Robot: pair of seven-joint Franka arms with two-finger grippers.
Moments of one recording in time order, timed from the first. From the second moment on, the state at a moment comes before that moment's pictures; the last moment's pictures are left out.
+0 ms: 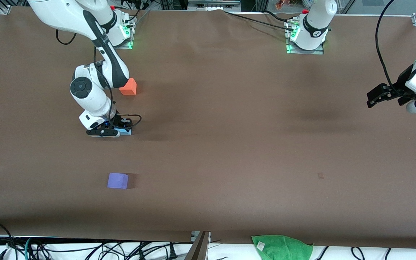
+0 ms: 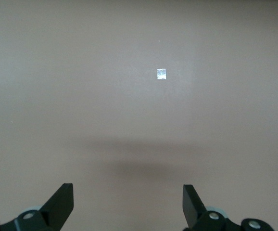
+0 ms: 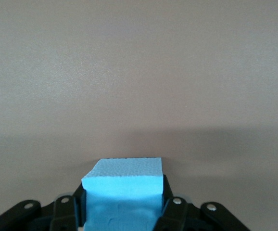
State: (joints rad) left arm 0.08 -0.01 -0.08 -1.73 0.05 1.75 -0.10; right arm 0.30 0.37 -0.05 -2.25 0.00 2.71 0.28
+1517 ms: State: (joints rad) left arm 0.09 0.00 -0.07 -1.73 0.05 1.74 -0.10; right arm 0.30 0.30 -0.06 -2.10 0.00 2.44 0.19
